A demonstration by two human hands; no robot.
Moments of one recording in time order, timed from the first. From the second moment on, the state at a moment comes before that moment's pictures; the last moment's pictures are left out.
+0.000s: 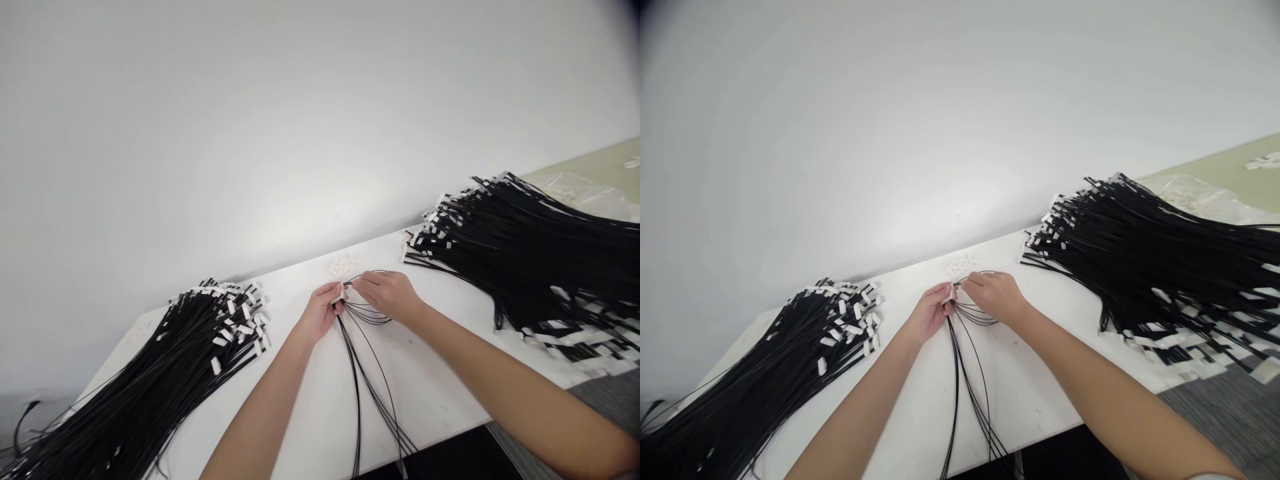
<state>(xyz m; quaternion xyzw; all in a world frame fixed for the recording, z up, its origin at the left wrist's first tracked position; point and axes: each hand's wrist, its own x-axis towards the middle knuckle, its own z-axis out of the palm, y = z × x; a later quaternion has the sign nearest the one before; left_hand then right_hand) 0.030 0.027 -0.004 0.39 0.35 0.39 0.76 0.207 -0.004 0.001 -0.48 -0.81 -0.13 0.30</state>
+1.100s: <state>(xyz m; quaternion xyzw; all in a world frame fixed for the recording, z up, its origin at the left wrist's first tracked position) 0.030 0.033 -0.011 0.35 0.34 0.43 0.76 0.251 0.009 0.041 -0.39 -0.26 0.47 0.75</state>
